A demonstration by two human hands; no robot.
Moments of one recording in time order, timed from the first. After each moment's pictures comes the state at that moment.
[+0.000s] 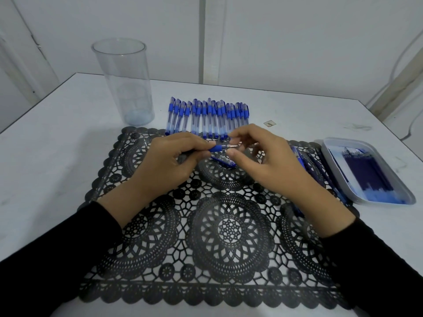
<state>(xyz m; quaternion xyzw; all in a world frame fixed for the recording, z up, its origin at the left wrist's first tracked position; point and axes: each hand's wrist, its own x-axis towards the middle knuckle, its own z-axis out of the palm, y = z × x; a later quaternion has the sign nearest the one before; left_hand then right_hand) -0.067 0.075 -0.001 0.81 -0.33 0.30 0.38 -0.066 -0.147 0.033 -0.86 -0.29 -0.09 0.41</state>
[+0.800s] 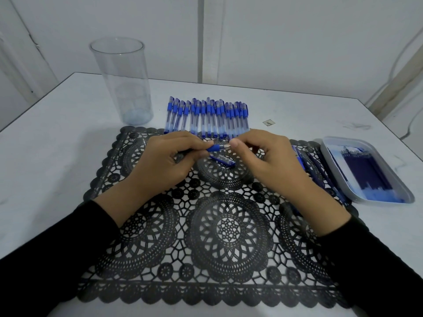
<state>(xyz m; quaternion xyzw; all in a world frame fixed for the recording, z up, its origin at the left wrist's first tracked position) -0.066 0.078 -0.001 0.81 -0.33 0.30 0.38 -0.064 -0.149 0.028 -0.86 -0.29 -0.15 0.40</state>
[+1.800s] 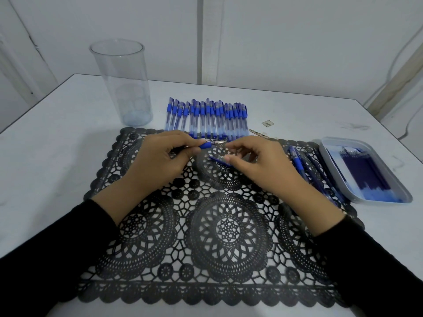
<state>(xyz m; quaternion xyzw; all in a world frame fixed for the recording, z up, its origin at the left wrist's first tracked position) -0.062 0.085 -0.004 0.83 -0.28 0.29 0.39 -0.059 -0.147 0.021 -0.91 -0.21 -0.06 0.36</state>
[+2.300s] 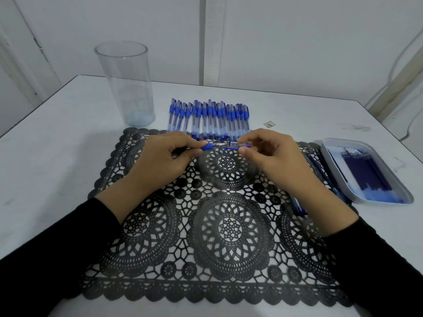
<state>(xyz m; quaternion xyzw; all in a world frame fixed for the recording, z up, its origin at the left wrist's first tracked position) -0.062 0.087 -0.004 0.84 -0.26 0.27 0.40 -0.060 -0.160 0.026 -0.86 -0.18 -0.05 0.49</state>
